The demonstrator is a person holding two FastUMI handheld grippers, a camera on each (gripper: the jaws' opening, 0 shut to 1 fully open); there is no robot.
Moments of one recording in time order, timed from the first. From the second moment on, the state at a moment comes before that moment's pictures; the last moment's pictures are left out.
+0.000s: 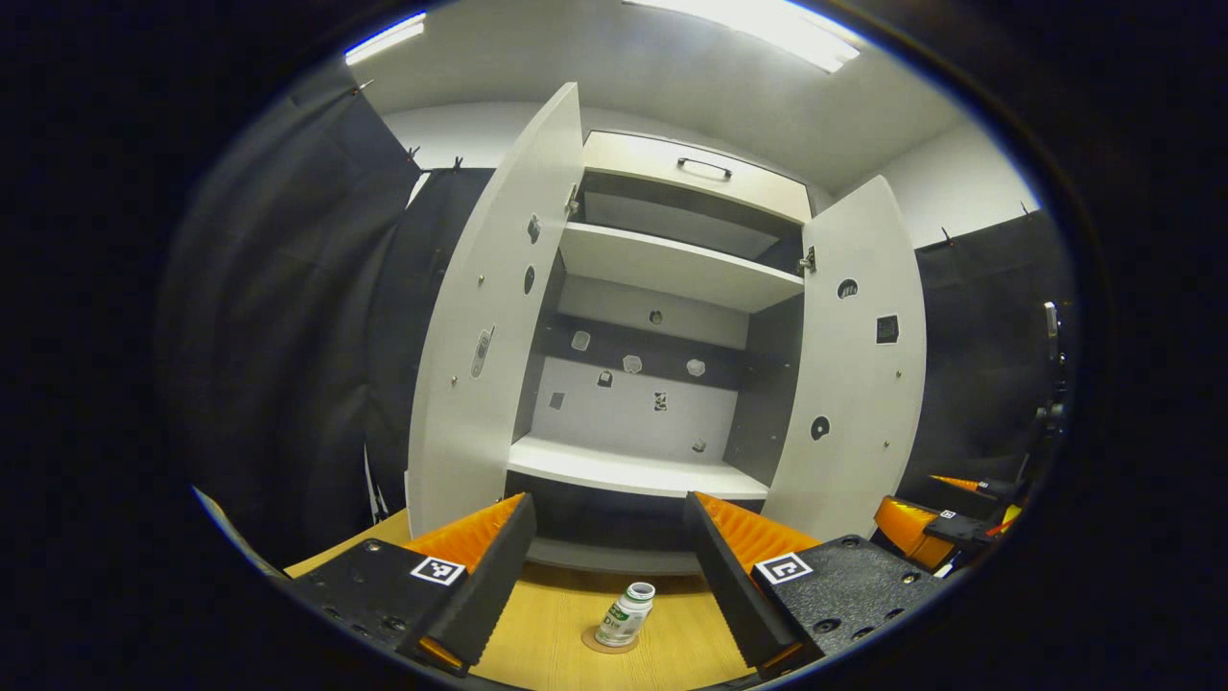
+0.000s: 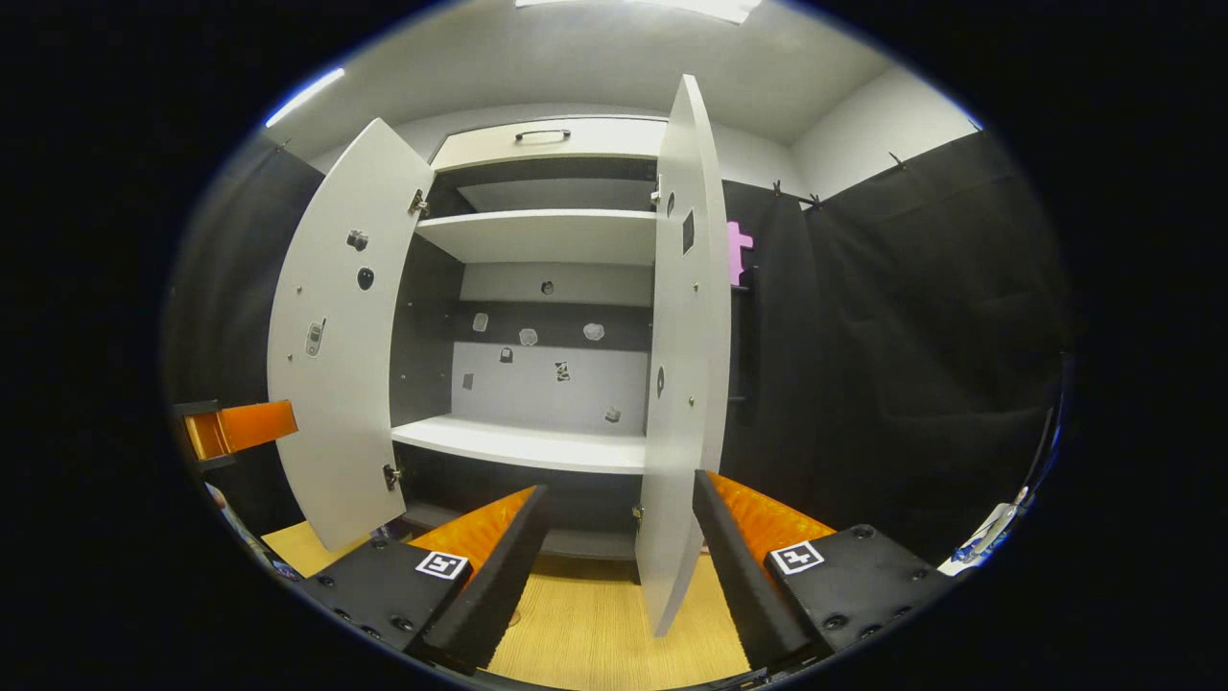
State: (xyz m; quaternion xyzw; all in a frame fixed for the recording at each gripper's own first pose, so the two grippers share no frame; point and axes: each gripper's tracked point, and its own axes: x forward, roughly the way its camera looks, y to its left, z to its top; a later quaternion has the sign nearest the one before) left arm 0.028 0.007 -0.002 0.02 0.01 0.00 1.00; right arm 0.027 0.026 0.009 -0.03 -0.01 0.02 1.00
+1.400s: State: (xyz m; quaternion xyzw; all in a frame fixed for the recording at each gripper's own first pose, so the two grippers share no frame) left arm 0.088 -0.027 -0.228 0.04 0.19 -0.04 0.98; right arm 0.027 0.001 -0.012 -0.04 0.02 -0.02 1.00
